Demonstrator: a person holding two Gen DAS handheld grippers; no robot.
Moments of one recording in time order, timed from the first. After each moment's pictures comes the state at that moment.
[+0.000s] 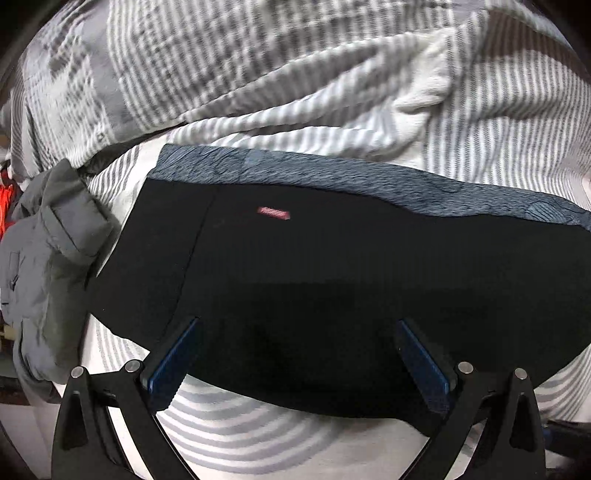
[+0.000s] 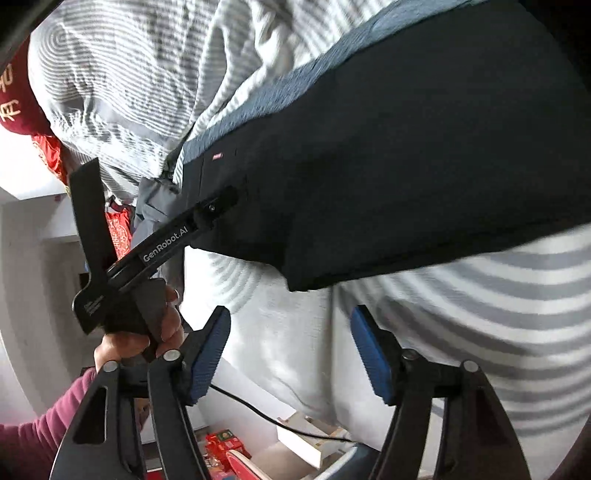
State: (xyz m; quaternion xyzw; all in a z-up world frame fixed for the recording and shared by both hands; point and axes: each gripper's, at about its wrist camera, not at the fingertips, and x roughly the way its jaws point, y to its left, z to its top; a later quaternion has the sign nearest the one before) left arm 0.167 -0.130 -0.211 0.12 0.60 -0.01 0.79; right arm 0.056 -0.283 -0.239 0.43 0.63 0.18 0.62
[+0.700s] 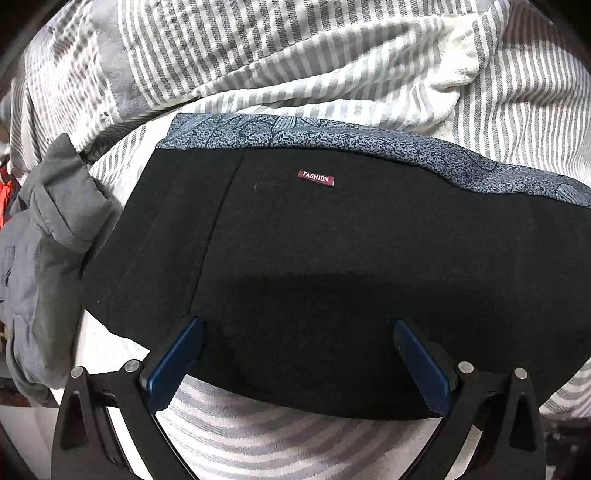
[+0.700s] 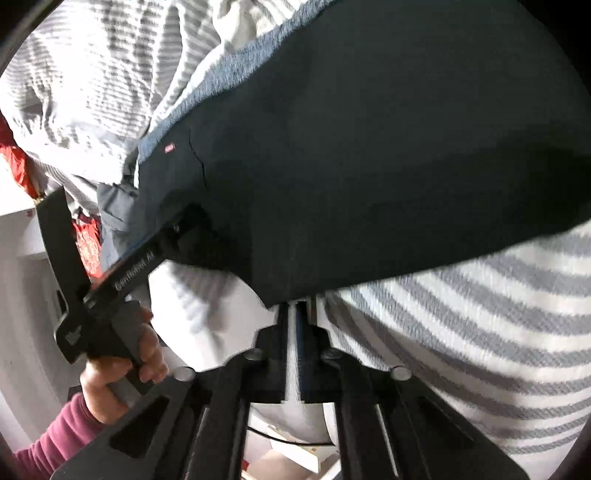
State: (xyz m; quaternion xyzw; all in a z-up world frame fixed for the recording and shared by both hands) left arm 0.160 -0.098 -0.235 0.12 0.60 -0.02 0.79; right arm 0.064 -0.257 -0.260 0.41 0.67 0.14 0.61
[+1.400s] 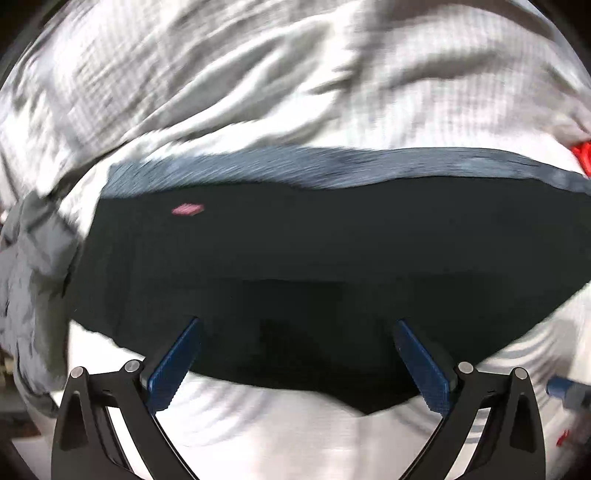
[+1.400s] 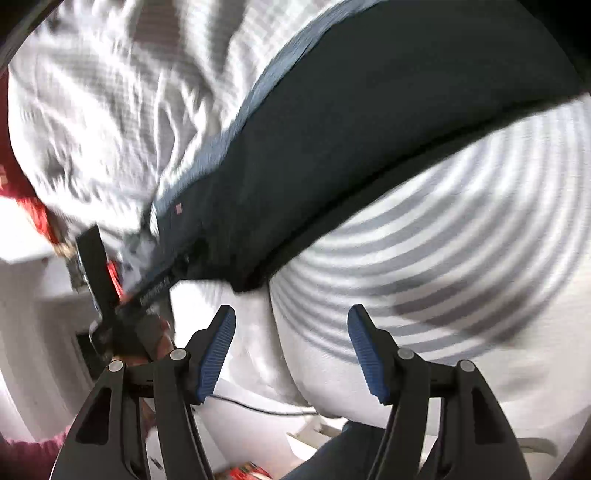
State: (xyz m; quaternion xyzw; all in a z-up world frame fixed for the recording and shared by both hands) left arm 0.132 -0.205 -0.198 0.15 0.62 -0.09 0.77; right arm -0.005 -0.414 -0.211 0.50 0.59 0.06 0.63
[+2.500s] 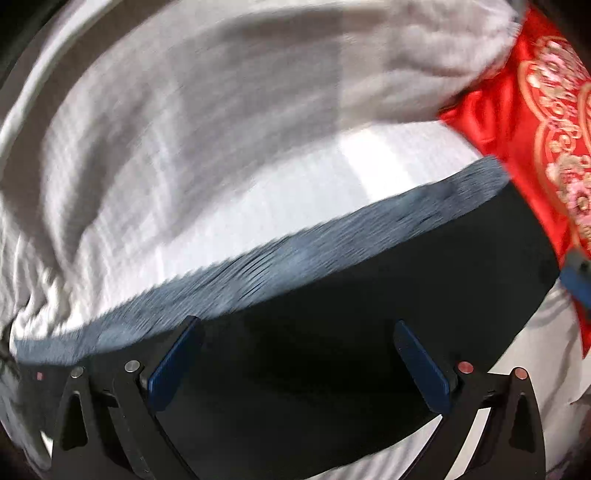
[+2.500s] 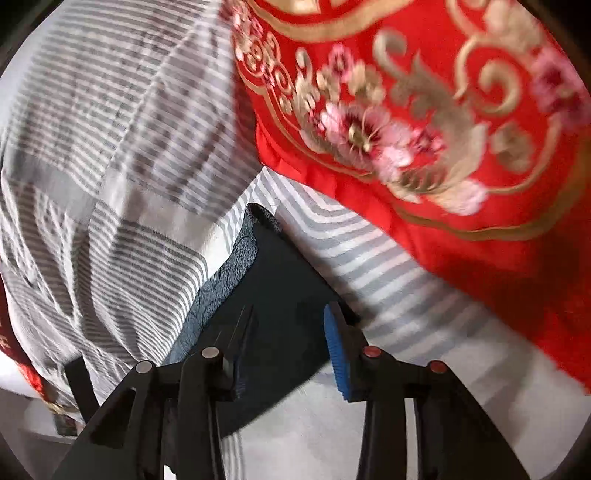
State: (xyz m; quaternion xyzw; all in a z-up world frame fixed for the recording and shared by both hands) left arm 0.109 -0.553 -0.202 0.22 0.58 -0.24 0.75; right arm -0.079 -0.738 -0.199 0.49 0.43 -0.18 0.74
